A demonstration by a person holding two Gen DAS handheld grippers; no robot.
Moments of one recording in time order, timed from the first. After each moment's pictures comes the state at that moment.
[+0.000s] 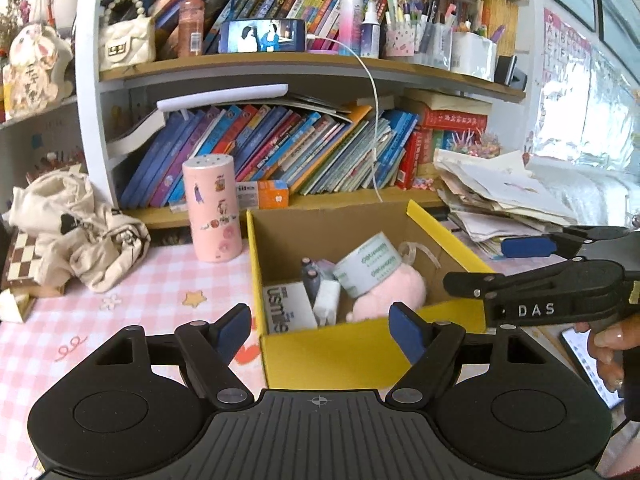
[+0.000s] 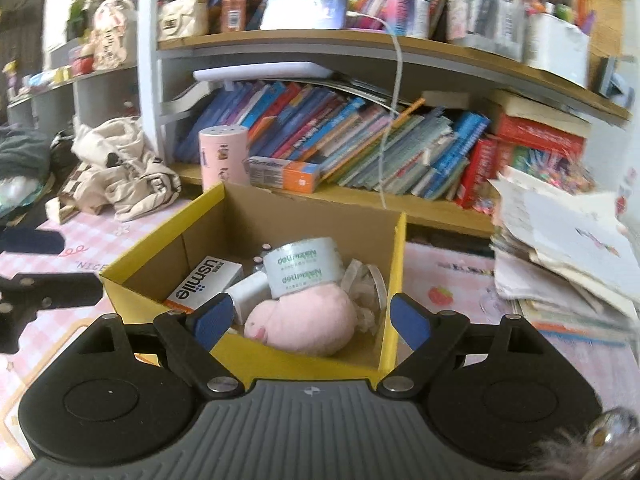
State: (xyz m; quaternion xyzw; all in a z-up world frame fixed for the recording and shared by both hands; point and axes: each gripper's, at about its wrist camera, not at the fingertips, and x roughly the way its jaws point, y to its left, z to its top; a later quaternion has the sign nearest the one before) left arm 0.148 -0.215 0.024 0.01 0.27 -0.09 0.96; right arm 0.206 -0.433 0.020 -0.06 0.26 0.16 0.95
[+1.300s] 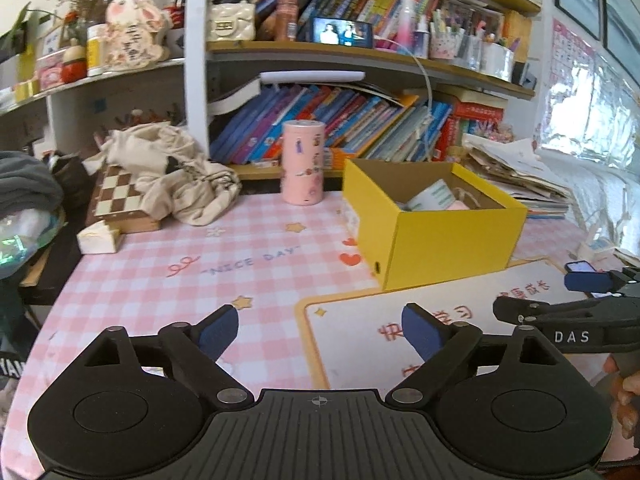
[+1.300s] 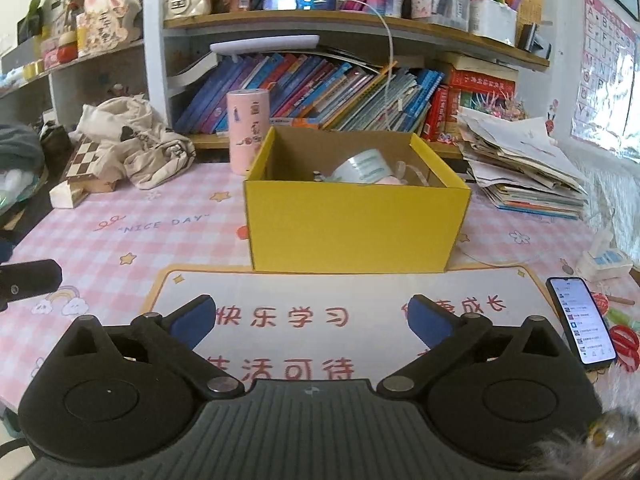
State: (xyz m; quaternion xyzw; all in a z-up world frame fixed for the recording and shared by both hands) left arm 0.021 -0.065 0.009 0.00 0.28 -0.07 0.96; right arm 0.039 -0.290 -0.006 -0.03 0.29 0.04 0.95
